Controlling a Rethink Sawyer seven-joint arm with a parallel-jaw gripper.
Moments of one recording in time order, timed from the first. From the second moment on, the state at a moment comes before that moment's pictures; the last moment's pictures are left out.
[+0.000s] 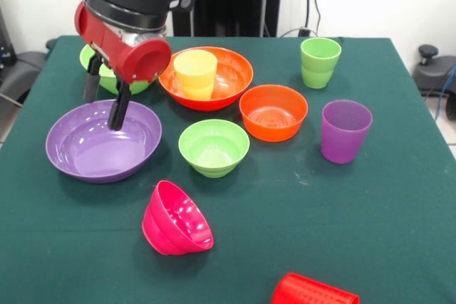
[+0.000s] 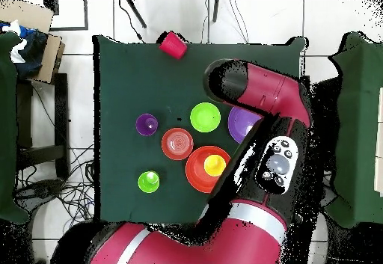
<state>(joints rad) -0.13 -0.41 -0.41 1.16 0.15 0.60 2.25</state>
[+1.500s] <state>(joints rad) -0.15 -0.31 -0.43 1.16 0.15 0.46 2.25</state>
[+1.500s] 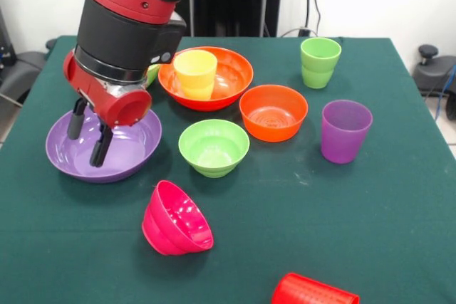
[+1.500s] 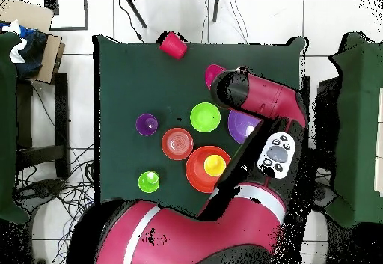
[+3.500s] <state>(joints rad) -0.04 -0.16 -0.58 1.07 0.37 0.48 2.28</state>
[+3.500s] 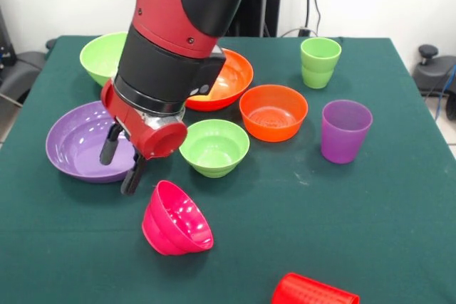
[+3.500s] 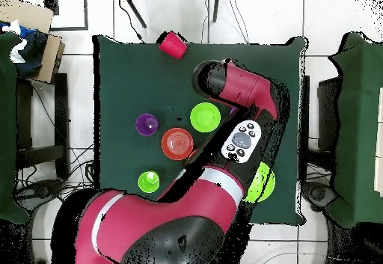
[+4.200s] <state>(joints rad) -0.03 -0.14 -0.62 1.07 0.37 0.48 2.28</state>
